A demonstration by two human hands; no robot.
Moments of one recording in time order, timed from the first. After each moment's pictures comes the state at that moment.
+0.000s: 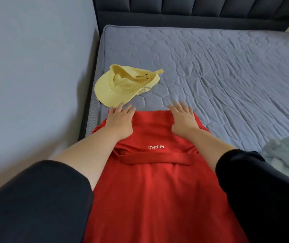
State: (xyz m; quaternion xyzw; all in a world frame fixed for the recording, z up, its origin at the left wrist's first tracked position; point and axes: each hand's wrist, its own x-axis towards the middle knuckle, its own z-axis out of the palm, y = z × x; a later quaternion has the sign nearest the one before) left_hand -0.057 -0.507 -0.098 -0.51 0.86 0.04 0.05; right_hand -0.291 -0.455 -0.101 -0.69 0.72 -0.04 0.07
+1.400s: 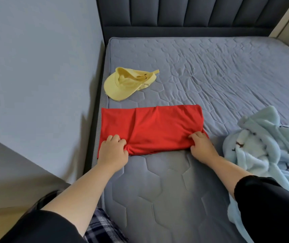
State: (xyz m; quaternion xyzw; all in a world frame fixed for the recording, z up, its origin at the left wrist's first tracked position) left_hand 0.007 -0.331 -0.109 -0.54 0.83 0.03 -0.10; right_hand -0.321 -0.279 -0.130 -0.63 0.76 -0.11 0.12
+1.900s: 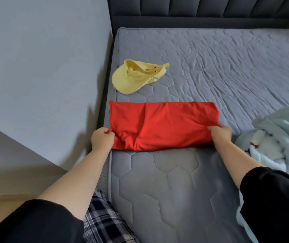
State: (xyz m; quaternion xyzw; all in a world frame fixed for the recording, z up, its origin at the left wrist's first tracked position) left_hand 0.039 -0.374 -0.113 -0.74 0.50 0.33 -0.31; right_hand -0.329 -0.319 -0.111 -0.17 0.82 -0.46 0.30
